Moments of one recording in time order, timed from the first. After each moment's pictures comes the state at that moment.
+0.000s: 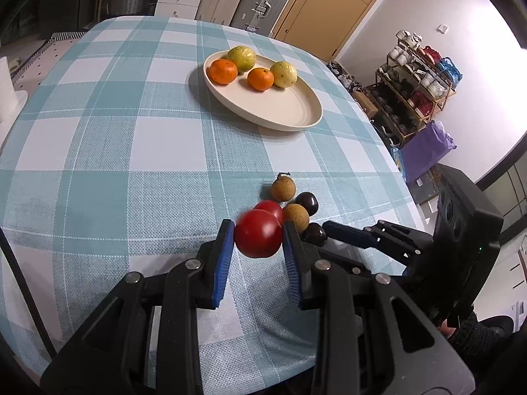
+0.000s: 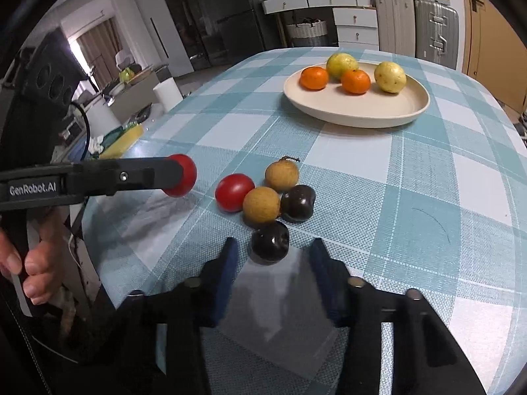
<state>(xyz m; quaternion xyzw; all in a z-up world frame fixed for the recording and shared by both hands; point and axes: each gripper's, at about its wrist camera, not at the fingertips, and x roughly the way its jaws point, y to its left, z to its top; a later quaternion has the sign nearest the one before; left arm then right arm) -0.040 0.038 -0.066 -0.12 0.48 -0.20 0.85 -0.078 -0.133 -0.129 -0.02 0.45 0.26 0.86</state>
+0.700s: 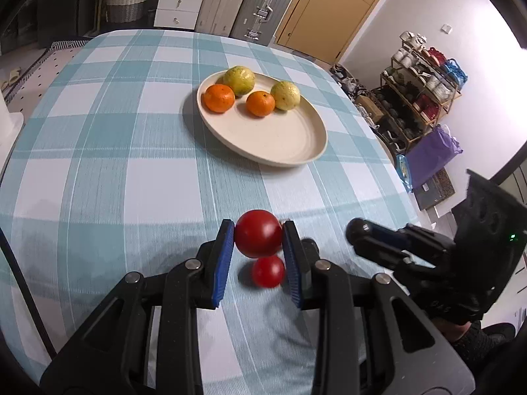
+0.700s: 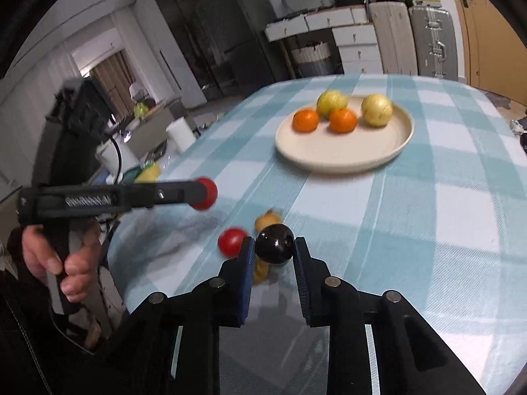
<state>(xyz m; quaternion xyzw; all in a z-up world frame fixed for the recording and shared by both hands) 0.011 0.023 -0.048 -0.11 0.47 -0.18 0.85 -0.057 -0.178 -0.091 0.05 0.39 0.29 0.87</state>
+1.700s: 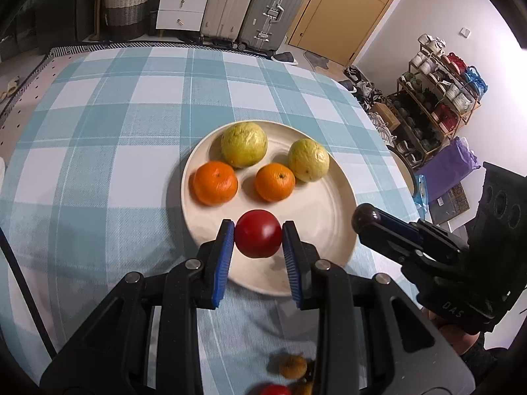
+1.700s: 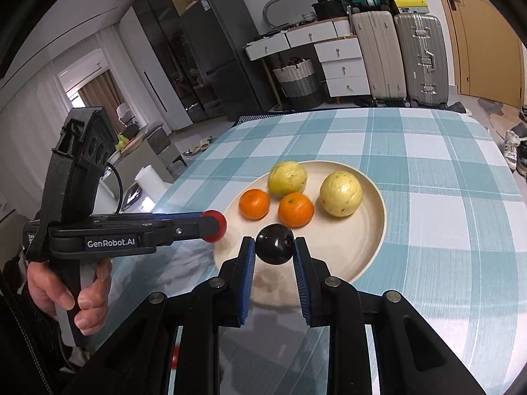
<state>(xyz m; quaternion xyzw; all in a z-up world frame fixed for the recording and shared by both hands) 0.162 -0.011 -0.045 -0.10 0.48 -0.16 0.85 0.079 -0.197 -0.070 0.07 0.39 0.26 0.88</state>
